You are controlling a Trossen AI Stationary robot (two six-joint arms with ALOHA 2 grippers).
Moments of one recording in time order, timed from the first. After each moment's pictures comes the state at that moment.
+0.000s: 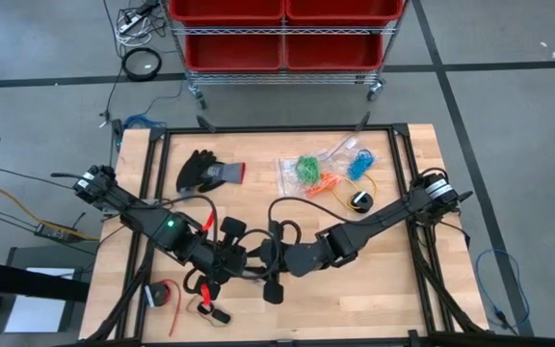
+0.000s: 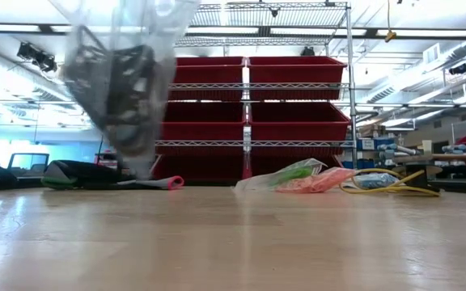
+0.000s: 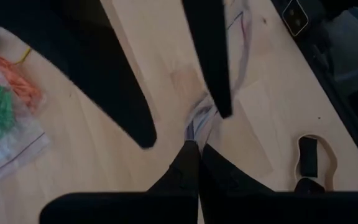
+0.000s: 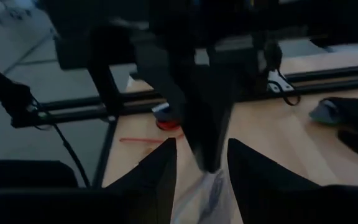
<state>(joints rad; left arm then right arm) -0.54 1.59 1.61 -1.10 -0.24 -0.06 0.44 1.90 1.64 -0.11 0.41 0.30</state>
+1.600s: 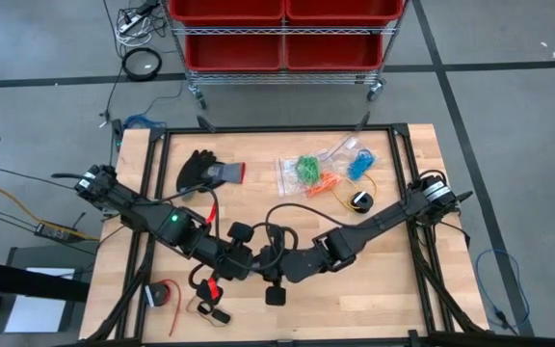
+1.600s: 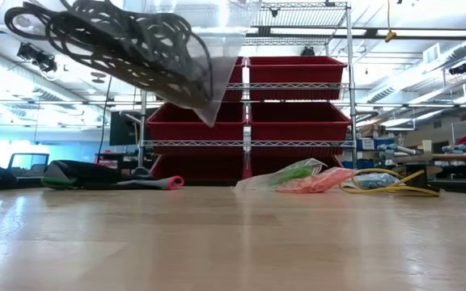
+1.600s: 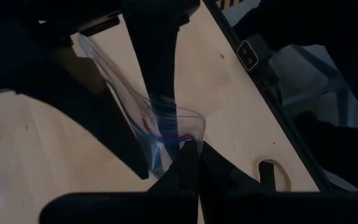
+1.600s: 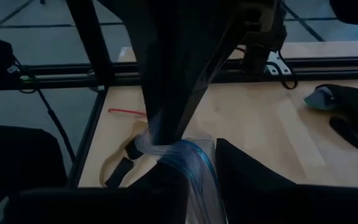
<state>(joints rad) -0.50 1.59 1.62 -0.99 -0.06 -0.03 0.46 1.93 1.64 -0.18 0.42 0.25</state>
